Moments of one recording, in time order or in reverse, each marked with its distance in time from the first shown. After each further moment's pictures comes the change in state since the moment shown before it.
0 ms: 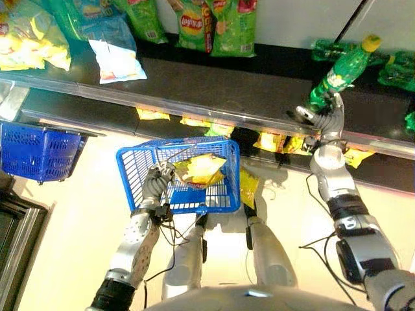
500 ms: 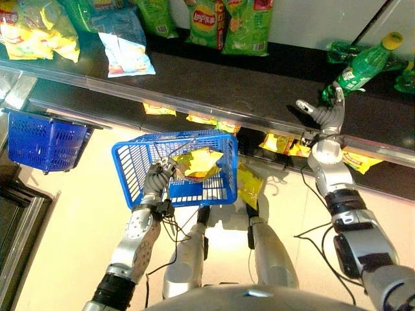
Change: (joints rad) left arm -0.030 0.009 -0.012 0.000 0.000 -0.005 0.007; right arm 0.056 0.015 -0.001 -0.026 0.003 0.000 -0.029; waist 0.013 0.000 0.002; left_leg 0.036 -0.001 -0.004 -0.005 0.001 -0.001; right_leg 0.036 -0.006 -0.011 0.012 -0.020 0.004
